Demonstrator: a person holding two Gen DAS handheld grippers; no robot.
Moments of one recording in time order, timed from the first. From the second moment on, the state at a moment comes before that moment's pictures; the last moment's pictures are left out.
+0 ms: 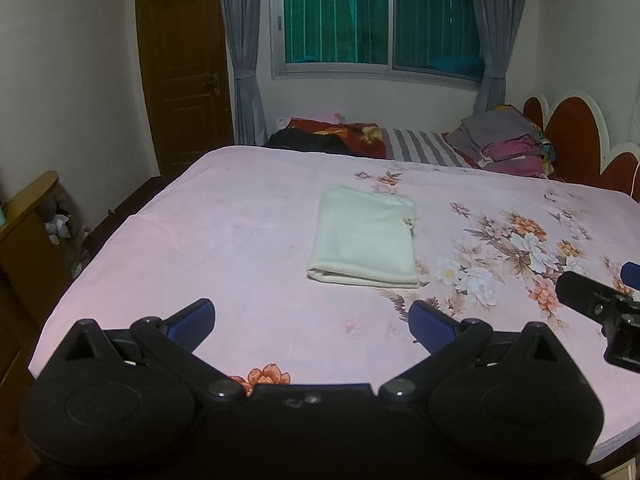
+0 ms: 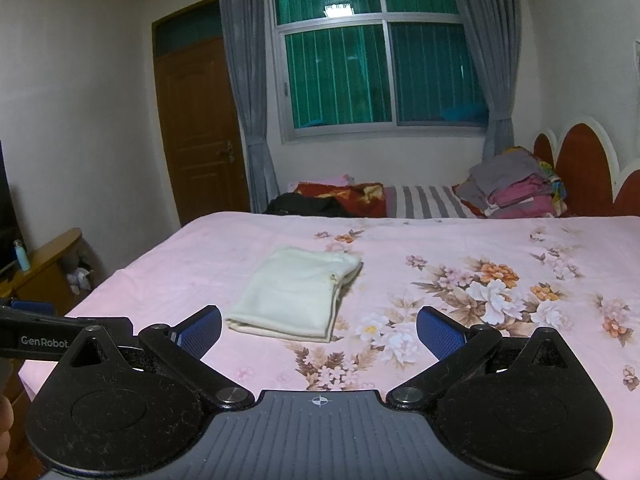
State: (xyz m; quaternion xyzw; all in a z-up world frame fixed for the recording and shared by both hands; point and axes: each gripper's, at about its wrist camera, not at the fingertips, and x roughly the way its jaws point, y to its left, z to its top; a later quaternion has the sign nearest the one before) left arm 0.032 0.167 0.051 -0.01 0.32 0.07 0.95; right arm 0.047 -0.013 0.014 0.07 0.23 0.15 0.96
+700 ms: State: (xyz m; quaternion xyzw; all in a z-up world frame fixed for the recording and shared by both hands) left arm 0.059 0.158 0.037 0.01 0.33 0.04 0.94; right arm 0.070 -0.015 0.002 0.08 0.25 0.15 0.95
